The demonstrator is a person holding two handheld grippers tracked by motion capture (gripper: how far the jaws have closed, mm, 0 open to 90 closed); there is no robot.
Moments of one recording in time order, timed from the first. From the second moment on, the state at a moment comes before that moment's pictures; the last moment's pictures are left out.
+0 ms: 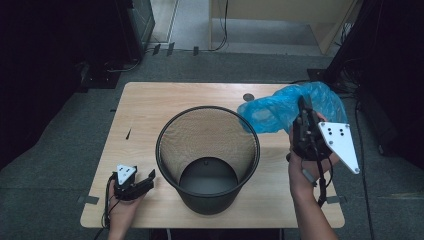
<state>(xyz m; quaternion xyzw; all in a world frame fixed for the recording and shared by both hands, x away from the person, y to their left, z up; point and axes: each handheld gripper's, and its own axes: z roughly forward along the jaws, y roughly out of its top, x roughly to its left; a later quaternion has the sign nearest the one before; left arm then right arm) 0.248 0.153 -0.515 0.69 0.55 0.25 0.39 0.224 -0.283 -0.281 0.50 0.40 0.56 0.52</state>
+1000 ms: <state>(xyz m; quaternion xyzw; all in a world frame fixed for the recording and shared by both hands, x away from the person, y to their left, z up) 0.247 0.153 -0.515 0.69 0.55 0.25 0.39 0.128 -0.230 -0.266 0.24 0.56 0.68 0.41</state>
